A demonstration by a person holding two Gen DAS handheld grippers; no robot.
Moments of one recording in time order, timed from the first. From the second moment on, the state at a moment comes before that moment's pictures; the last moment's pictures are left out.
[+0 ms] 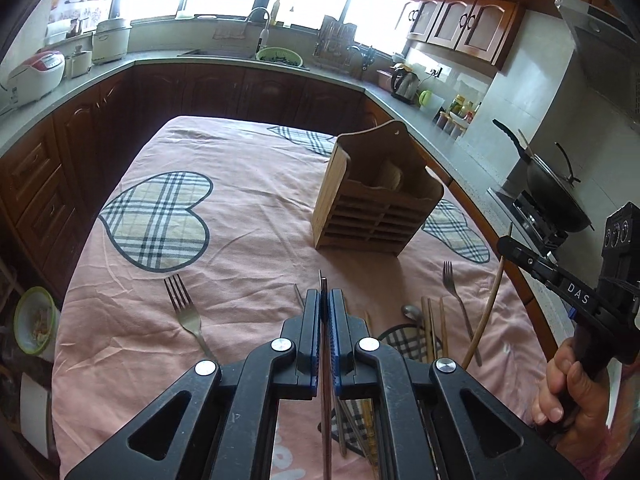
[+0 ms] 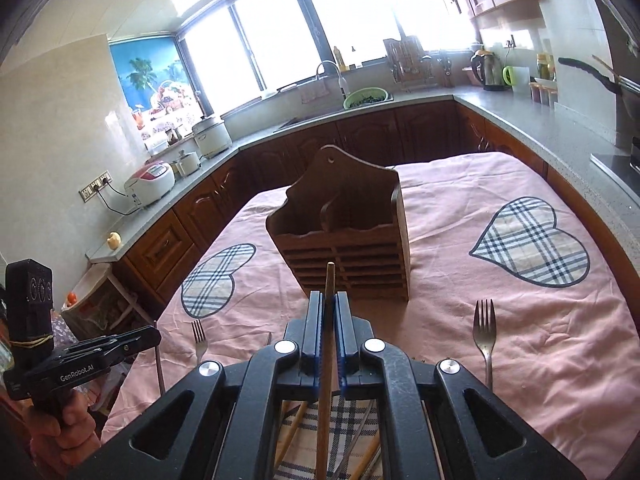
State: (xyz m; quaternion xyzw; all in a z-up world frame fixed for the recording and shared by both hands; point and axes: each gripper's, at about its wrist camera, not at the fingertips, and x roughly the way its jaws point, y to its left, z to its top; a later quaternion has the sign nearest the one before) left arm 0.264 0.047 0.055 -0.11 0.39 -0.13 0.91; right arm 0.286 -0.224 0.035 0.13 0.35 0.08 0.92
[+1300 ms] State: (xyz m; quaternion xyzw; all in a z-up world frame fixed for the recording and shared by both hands) left arm 0.283 0.051 0.143 -0.11 0.24 -0.15 0.95; right arm 0.317 -0.255 0.125 0.13 0.22 0.06 0.97
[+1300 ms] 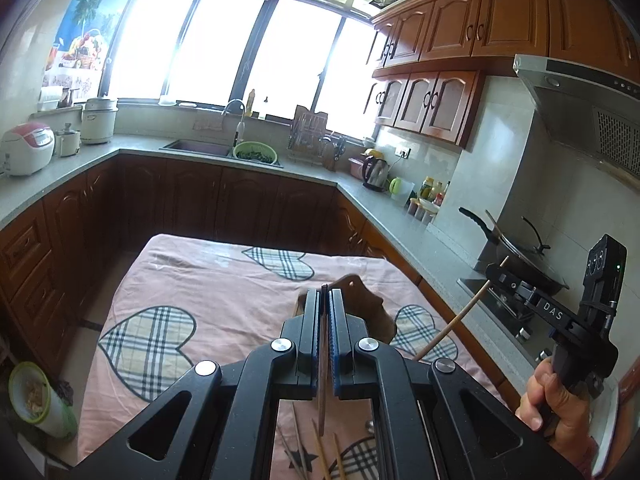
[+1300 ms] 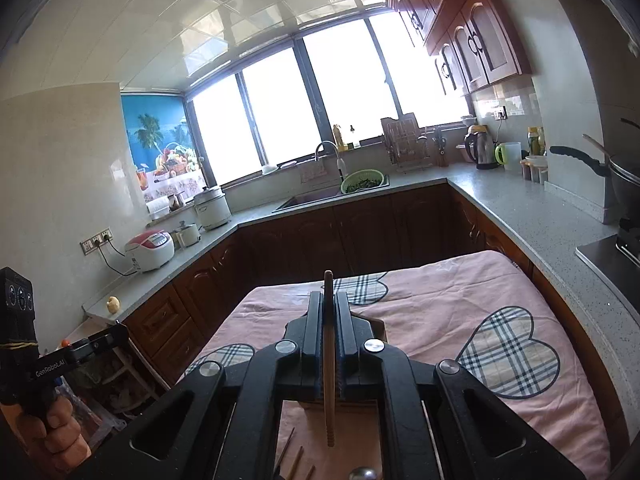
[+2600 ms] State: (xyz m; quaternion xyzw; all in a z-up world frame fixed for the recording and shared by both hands) left arm 0.494 -0.010 0.015 -0.19 0.25 -0.08 0.95; right arm 0.434 -0.303 0.035 0.21 0.25 0.02 0.94
